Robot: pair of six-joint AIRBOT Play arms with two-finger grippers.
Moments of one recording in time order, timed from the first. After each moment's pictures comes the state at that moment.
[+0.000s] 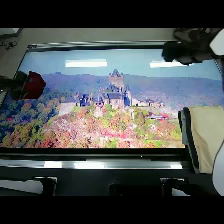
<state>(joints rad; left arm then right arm) 0.38 -1.63 1.56 1.23 -0.89 -2.10 0.12 -1.42 1.92 -1.46 1.24 1.71</state>
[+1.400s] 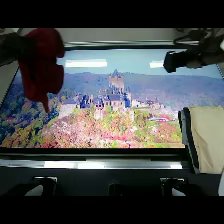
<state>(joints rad) 0.00 -1.12 1.56 0.88 -0.87 -1.47 0.12 -1.28 1.92 -1.53 1.40 1.47</state>
